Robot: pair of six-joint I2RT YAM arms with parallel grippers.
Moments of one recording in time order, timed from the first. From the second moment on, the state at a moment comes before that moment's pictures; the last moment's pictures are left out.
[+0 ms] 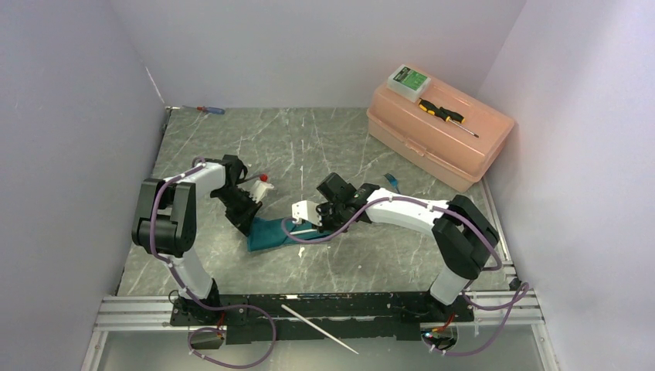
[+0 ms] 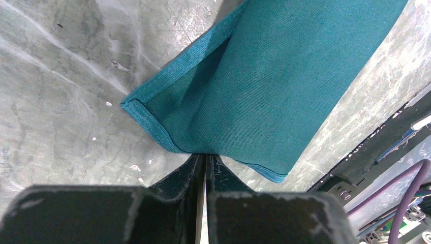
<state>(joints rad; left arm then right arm) -0.14 1.76 1.04 -0.92 0.40 0.71 0.87 1.67 1.07 -0.49 -0.25 -0.76</state>
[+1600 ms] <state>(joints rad) -0.15 1.77 1.04 -0.93 0.39 0.72 0.81 1.62 1.14 -0.49 -0.32 -0.63</state>
